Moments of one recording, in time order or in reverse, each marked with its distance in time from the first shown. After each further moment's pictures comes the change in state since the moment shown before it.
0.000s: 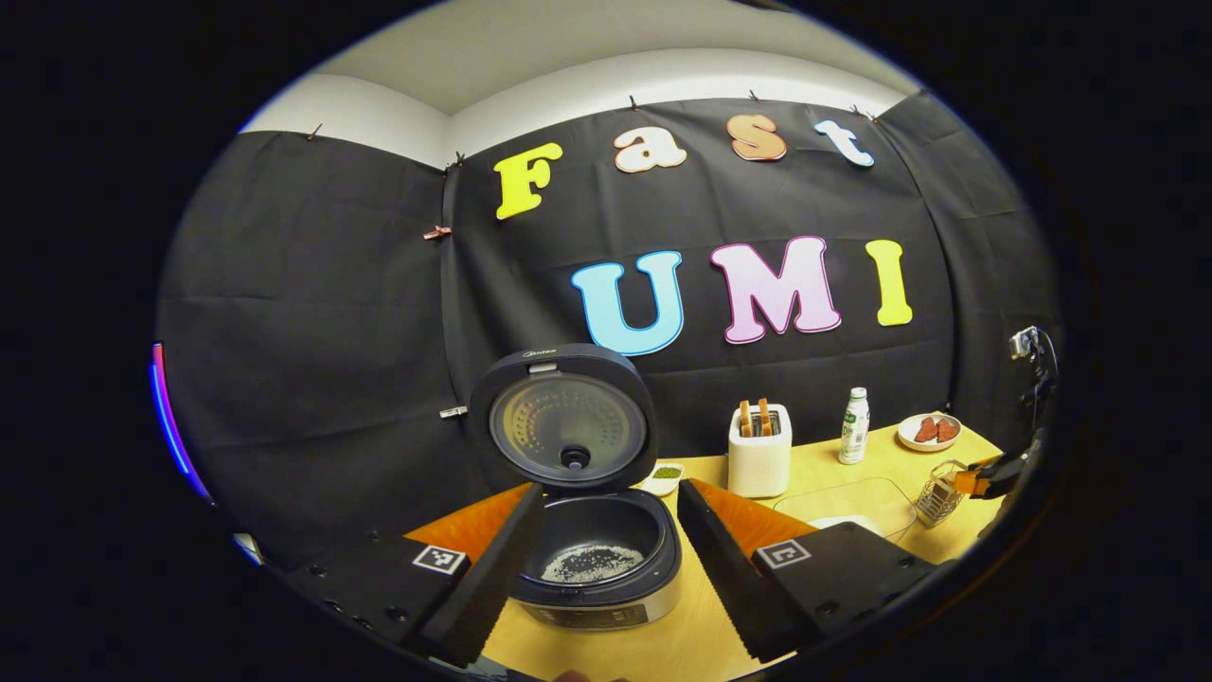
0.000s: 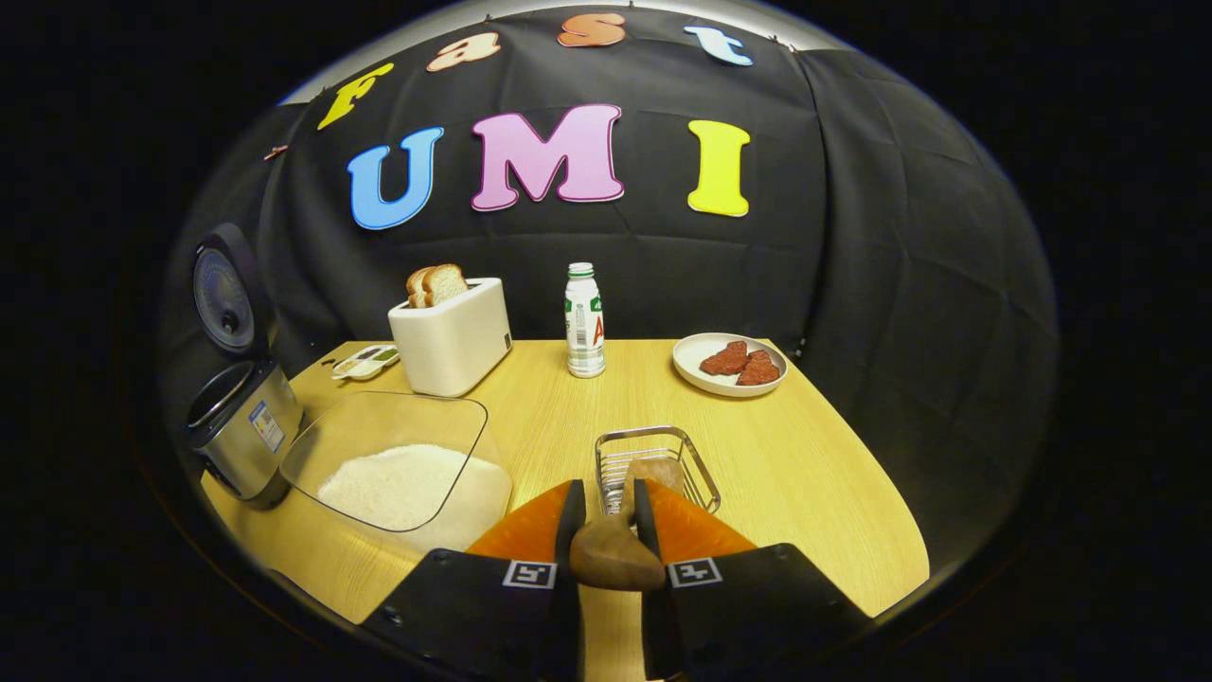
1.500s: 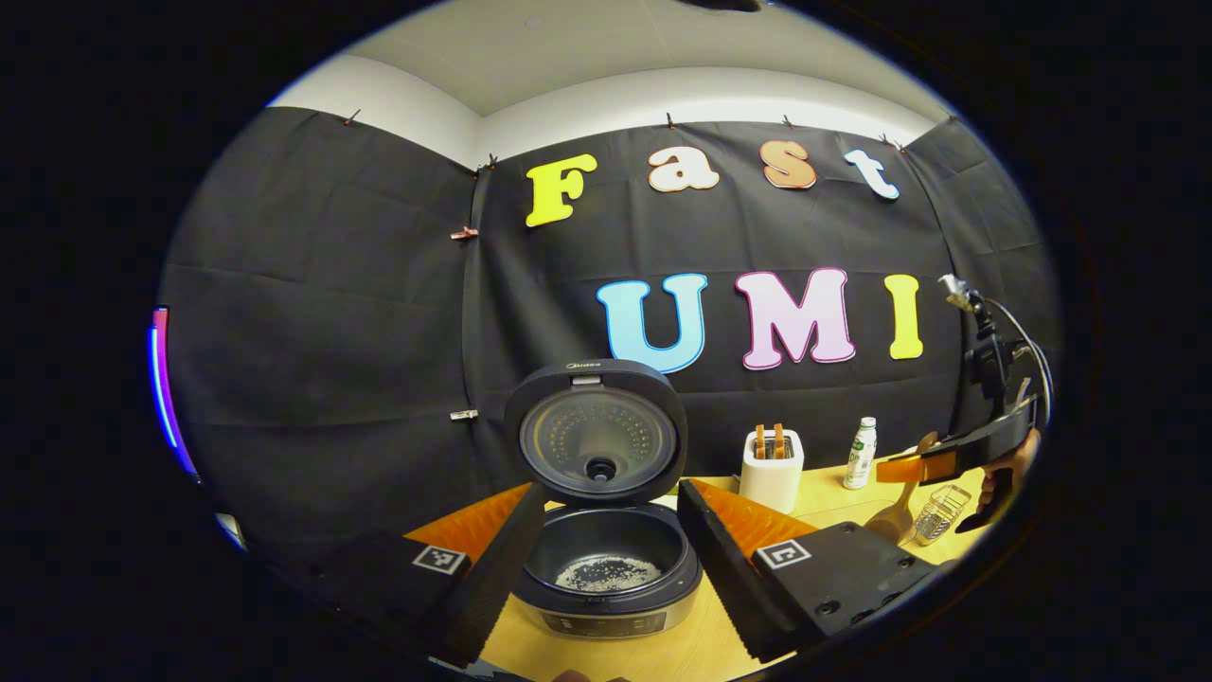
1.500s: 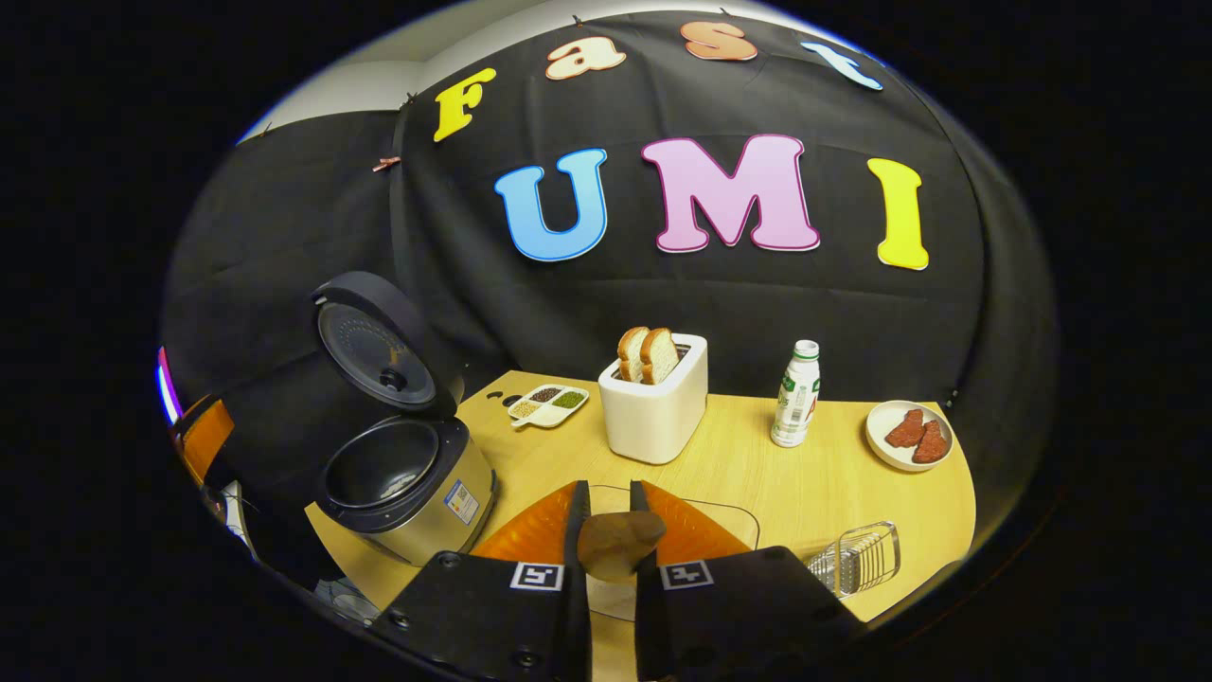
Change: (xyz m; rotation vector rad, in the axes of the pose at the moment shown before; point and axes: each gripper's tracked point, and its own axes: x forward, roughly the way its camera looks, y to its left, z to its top) left arm -0.004 0.049 0.005 -0.088 -0.055 0.022; right arm -0.017 0.220 0.099 -0.020 0.013 0.446
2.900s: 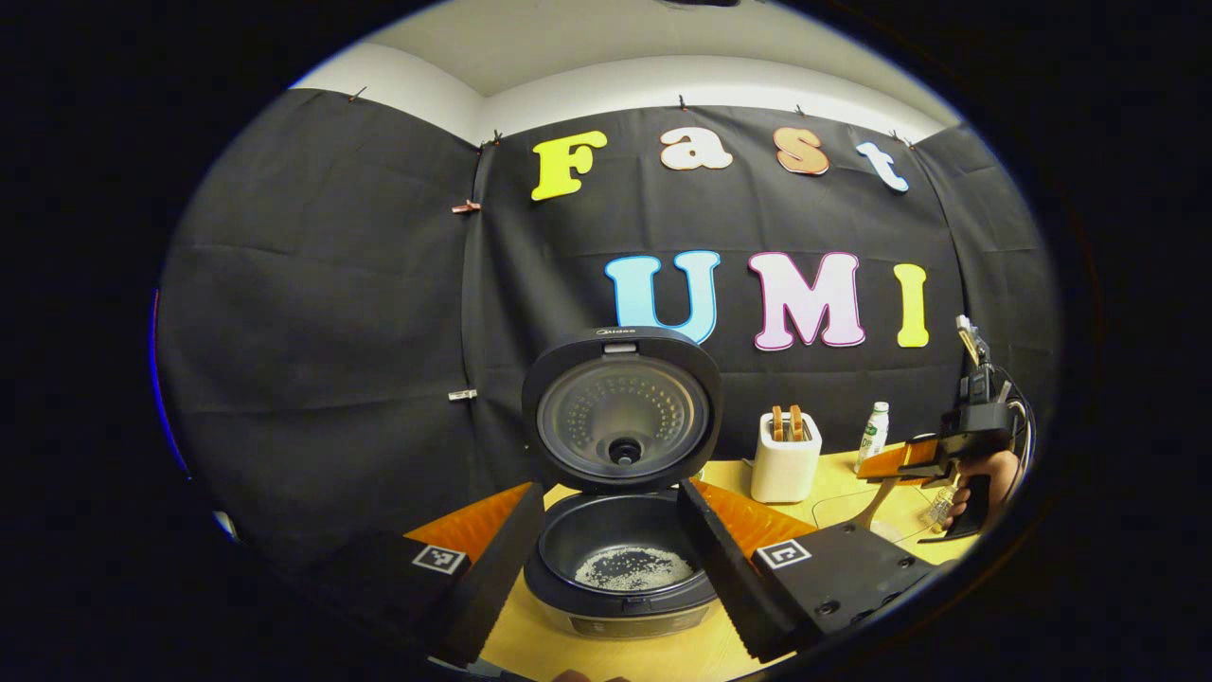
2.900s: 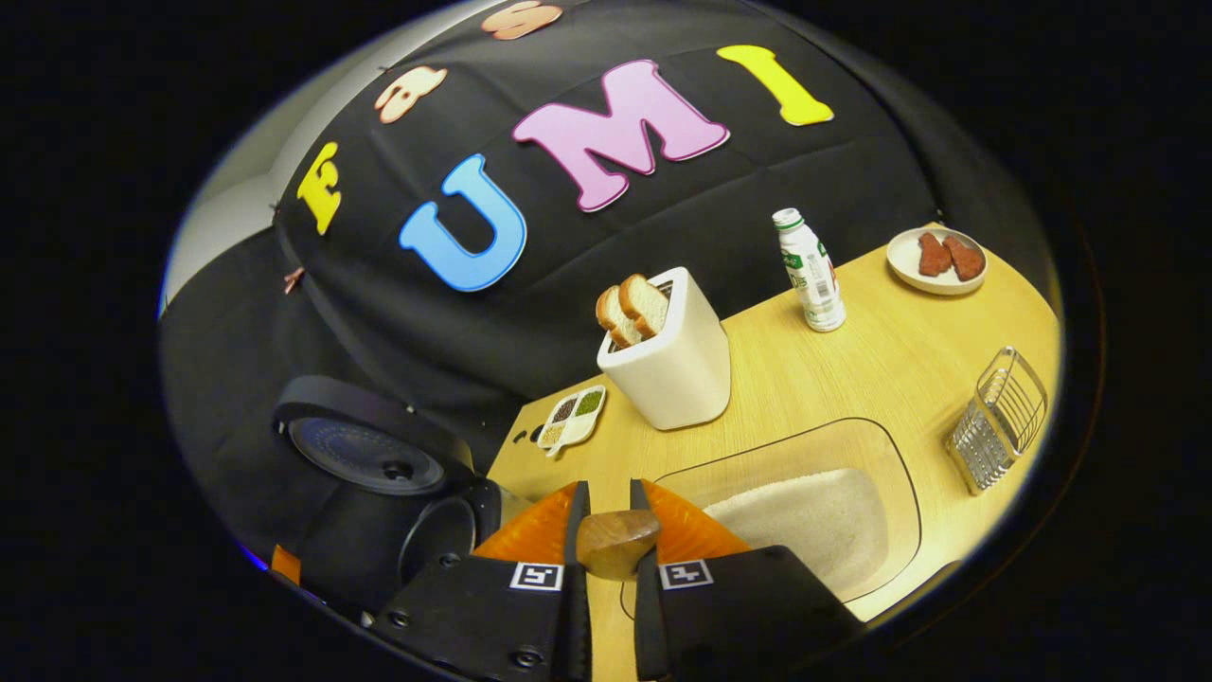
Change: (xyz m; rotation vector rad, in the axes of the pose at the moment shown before) left arm 0.030 0.035 -0.025 -0.006 0.059 -0.031; right arm 0.053 0.013 -0.019 0.587 -0.025 -0.044
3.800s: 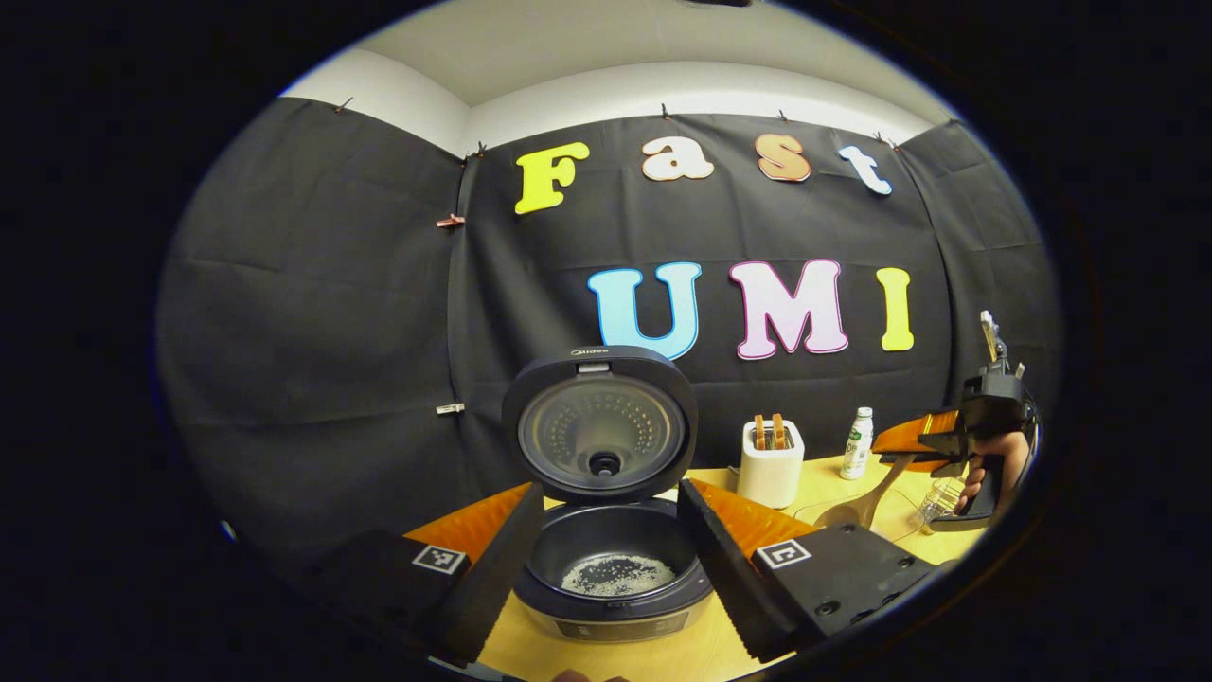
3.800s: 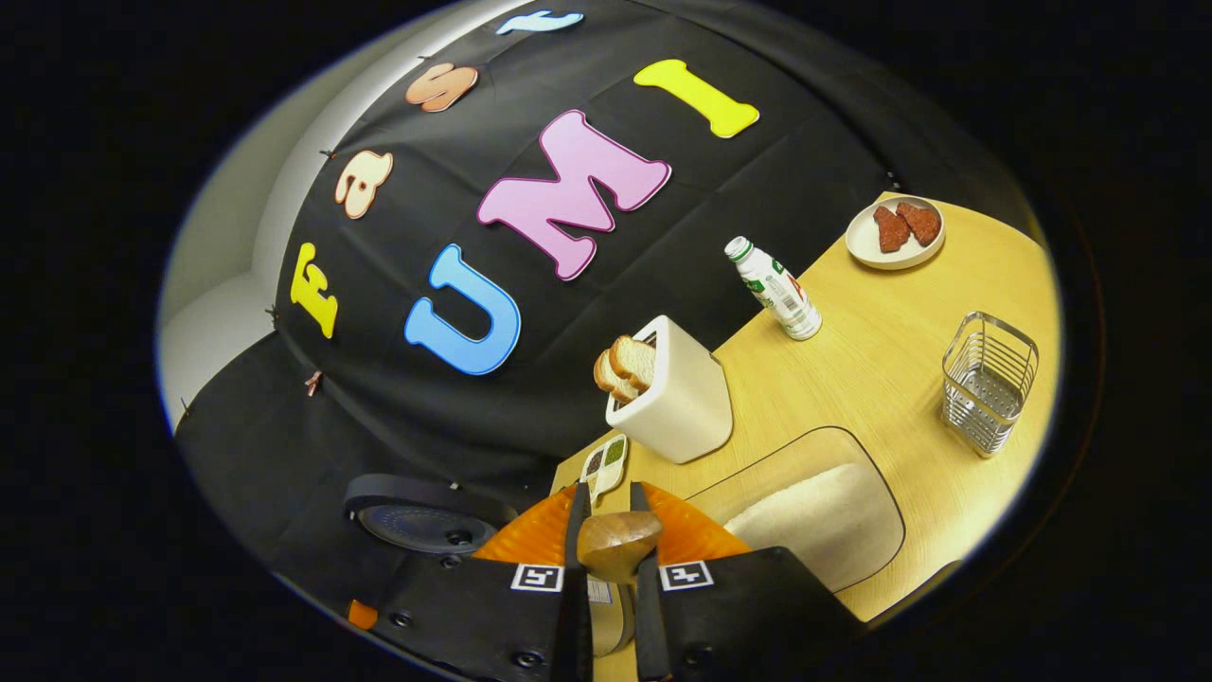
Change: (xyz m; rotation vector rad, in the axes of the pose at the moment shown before) left arm -0.009 -0.016 0.016 0.018 -0.033 -0.032; right arm -0.041 0.003 0.045 0.187 -0.135 0.066
